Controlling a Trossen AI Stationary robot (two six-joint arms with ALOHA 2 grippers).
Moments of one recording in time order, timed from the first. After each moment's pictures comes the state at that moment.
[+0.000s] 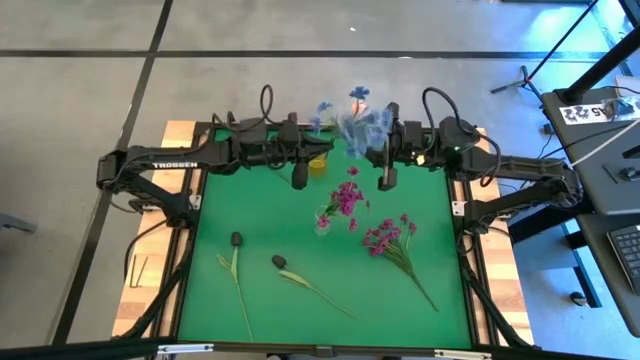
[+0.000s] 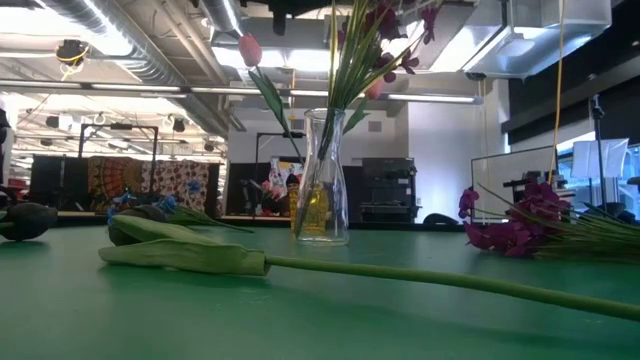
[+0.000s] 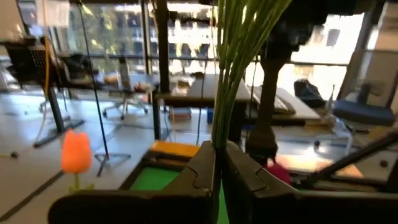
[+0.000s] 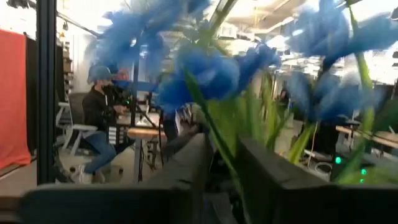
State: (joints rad) left arm 0.23 1.38 1.10 0.27 0.01 -0.01; right arm -0.11 1.22 1.18 0.31 -0.10 -0.09
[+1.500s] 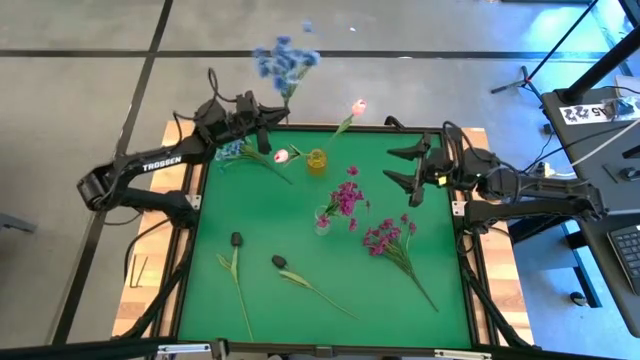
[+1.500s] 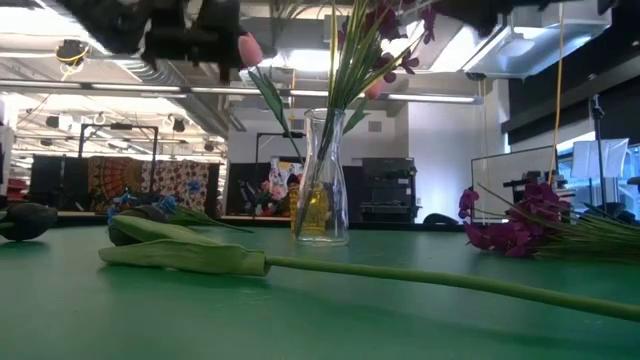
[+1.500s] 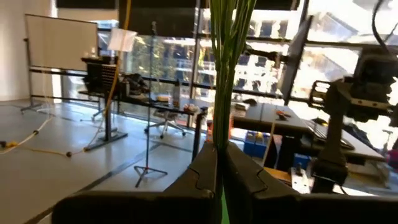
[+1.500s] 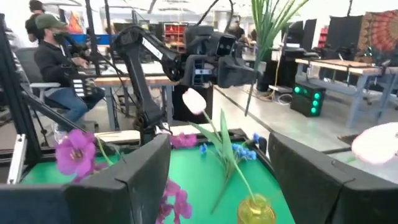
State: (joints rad) left arm 0.72 1.19 0.69 0.63 0.32 -0.13; right arm -0.11 0.75 0.66 0.13 0.08 -0.02
